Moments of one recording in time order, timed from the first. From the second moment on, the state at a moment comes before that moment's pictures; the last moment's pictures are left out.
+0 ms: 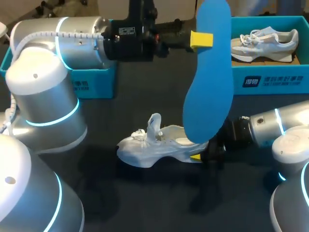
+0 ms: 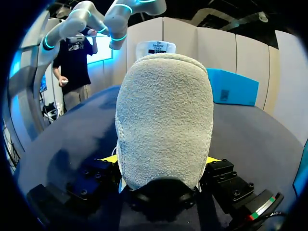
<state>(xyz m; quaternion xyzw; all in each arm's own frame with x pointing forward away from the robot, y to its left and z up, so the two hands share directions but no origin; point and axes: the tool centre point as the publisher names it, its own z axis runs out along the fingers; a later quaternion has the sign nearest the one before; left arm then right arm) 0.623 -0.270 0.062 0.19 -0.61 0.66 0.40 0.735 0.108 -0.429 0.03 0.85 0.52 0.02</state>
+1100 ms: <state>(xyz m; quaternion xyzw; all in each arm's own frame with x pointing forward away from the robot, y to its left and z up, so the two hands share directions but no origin) 0.624 -0.240 0.053 0.21 -0.60 0.66 0.41 0.735 0.108 -0.429 0.03 0.85 0.52 0.02</state>
